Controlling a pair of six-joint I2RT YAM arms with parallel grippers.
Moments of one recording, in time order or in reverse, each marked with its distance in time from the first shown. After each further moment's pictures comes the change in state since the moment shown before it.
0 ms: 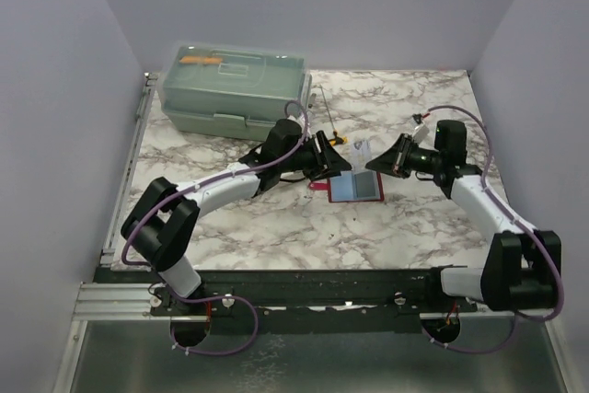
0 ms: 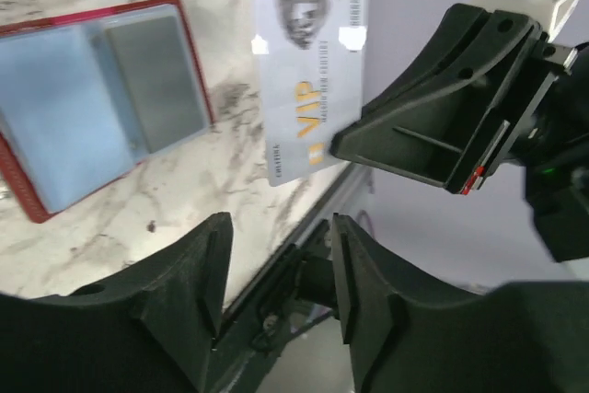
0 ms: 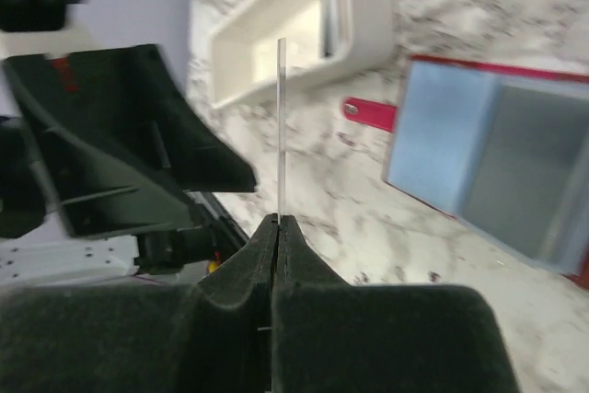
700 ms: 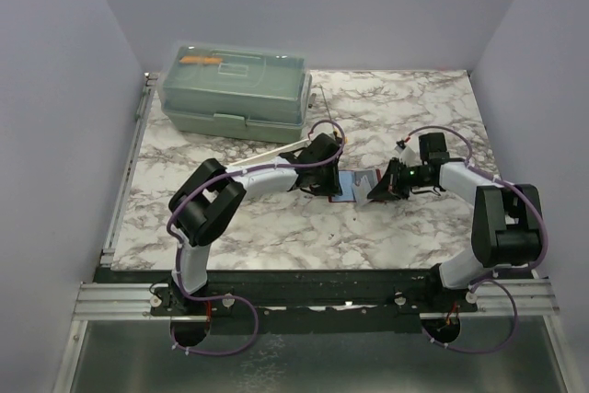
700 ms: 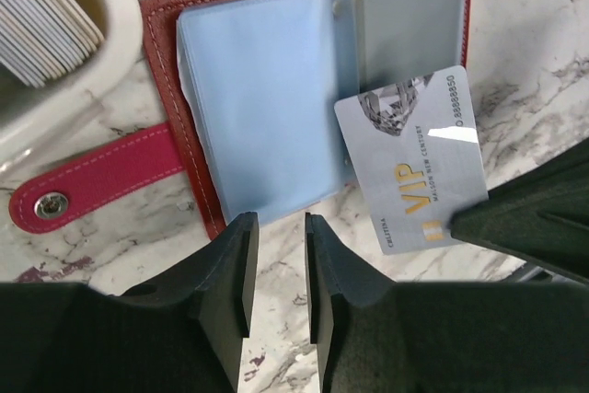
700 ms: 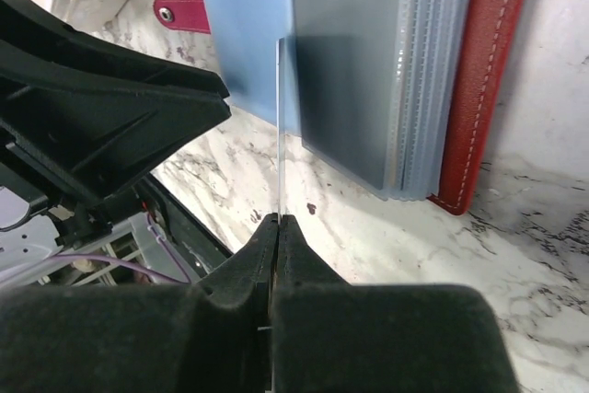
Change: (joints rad) left arm -0.130 0.315 0.288 -0.502 -0.352 0.274; right arm -0.014 0.314 0.060 -0.373 0.102 -0.338
